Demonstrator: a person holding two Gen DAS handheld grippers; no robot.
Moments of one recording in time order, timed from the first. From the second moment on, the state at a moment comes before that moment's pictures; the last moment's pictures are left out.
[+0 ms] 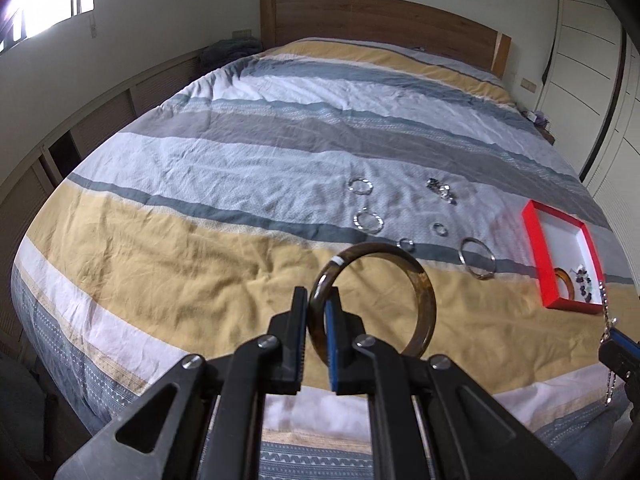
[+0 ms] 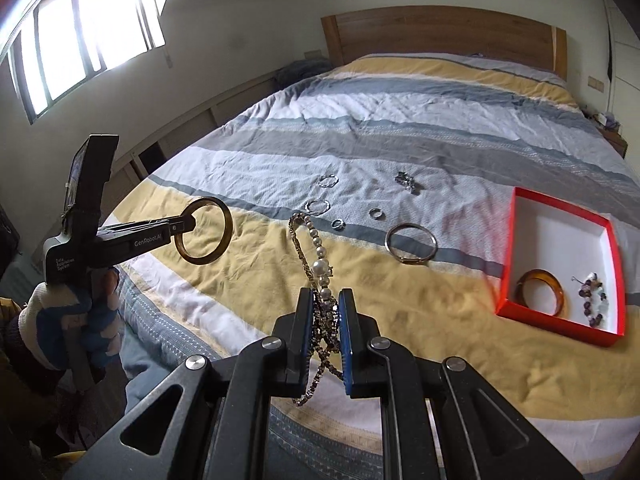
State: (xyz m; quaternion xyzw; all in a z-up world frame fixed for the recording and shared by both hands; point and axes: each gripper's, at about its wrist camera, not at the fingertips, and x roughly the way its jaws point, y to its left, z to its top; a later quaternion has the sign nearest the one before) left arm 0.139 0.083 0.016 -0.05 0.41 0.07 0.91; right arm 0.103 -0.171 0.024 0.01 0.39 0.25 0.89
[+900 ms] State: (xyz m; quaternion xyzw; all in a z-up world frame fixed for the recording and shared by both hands) left arm 0.330 -0.243 -0.009 0.09 0.44 -0.15 0.88; right arm 0.286 -0.416 -0.015 0.06 0.40 0.08 0.91
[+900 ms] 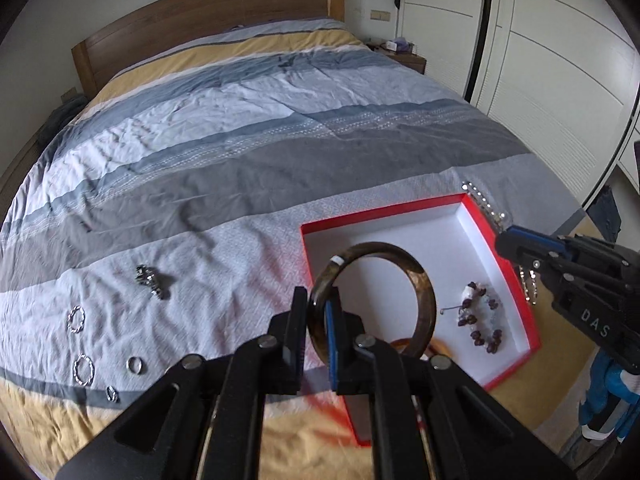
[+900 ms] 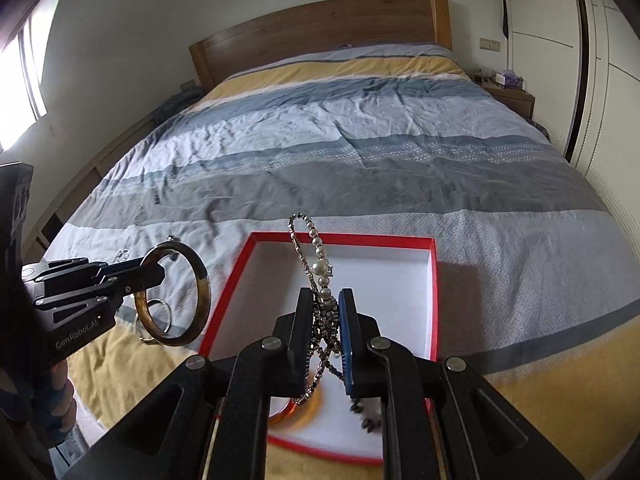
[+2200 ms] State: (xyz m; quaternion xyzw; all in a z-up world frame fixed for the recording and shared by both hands) left arm 0.304 -0.218 0.035 0.05 0.42 -0.16 0.89; right arm 0.247 -0.472 0.051 0.04 0.37 0.00 0.93
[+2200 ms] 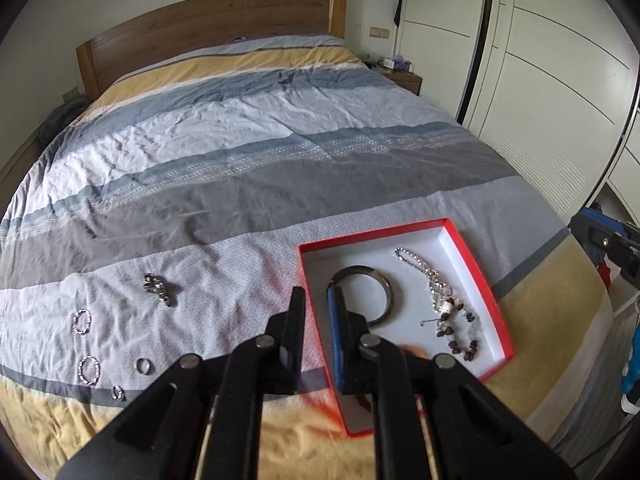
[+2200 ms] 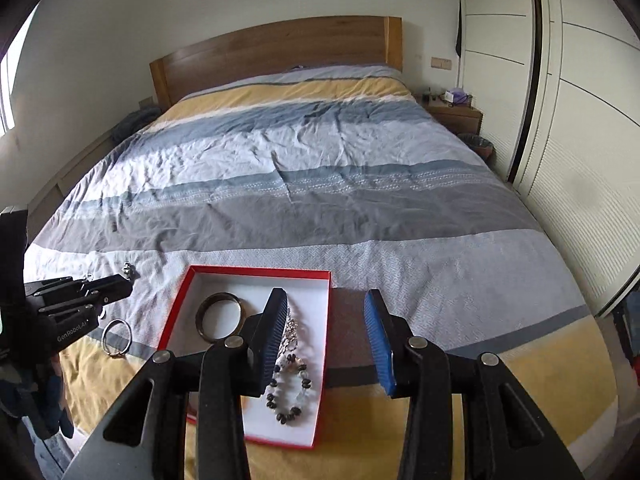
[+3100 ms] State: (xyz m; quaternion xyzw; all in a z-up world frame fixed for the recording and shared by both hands) left arm 0.050 0.004 0.150 0.03 0.31 -0.03 0.95; right arm 0.027 -0.344 0.148 0.05 0.29 0.08 0.95
